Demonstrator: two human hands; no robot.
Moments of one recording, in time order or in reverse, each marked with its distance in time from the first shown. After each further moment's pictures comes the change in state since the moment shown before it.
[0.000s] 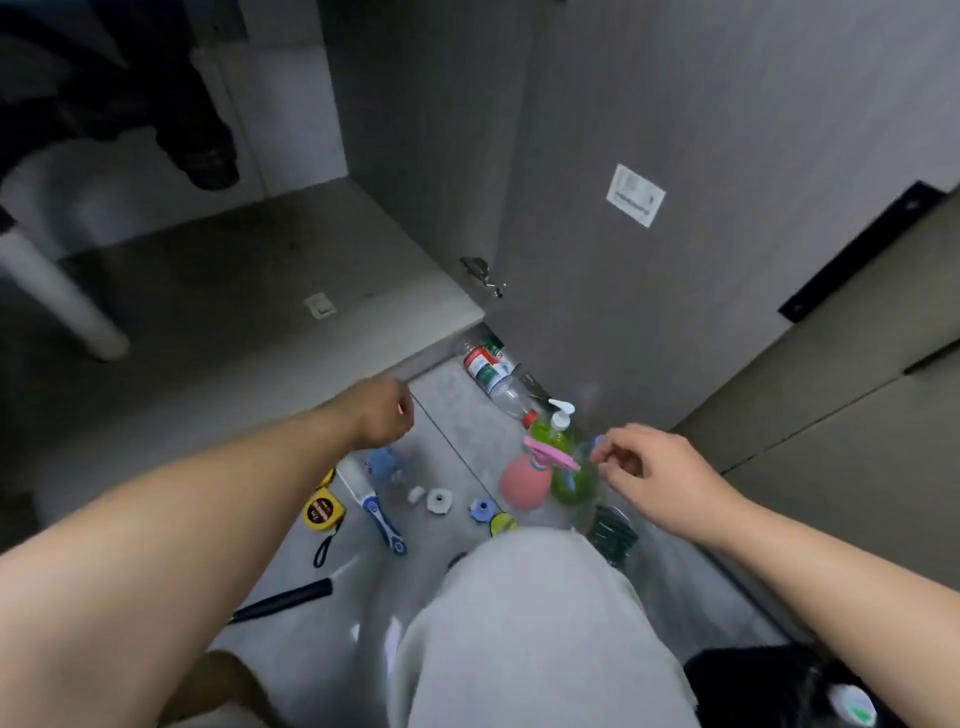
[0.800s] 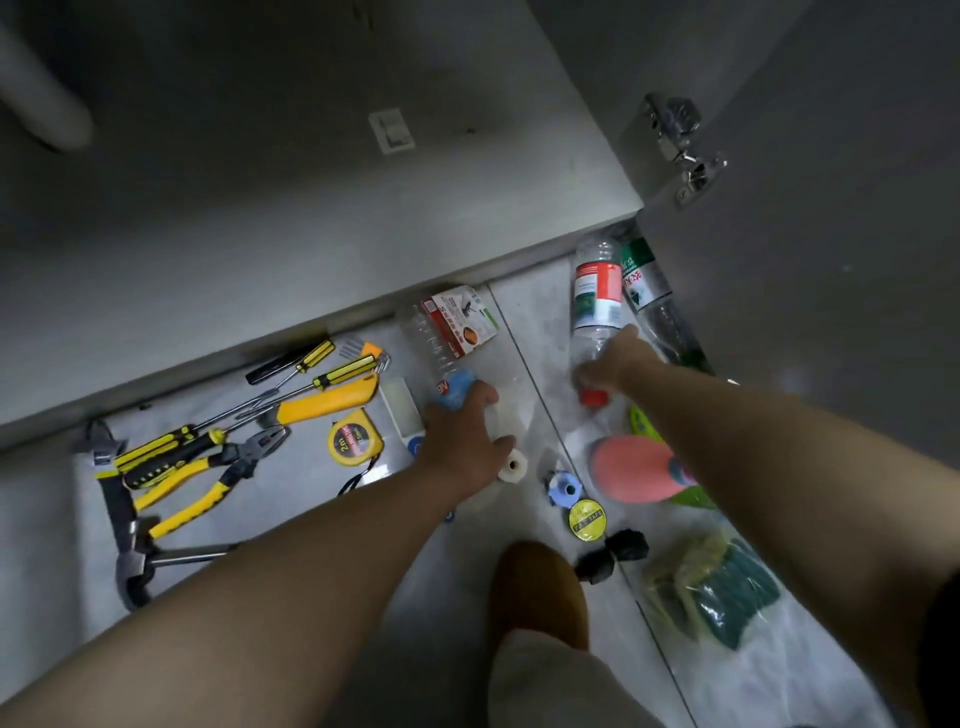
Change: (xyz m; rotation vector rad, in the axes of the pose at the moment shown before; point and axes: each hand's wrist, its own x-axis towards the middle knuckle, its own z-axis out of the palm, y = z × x) left_hand 0.087 -0.053 0.195 -0.701 0.011 -0.336; right_hand 0.298 0.006 0.210 -0.135 -0.231 0.585
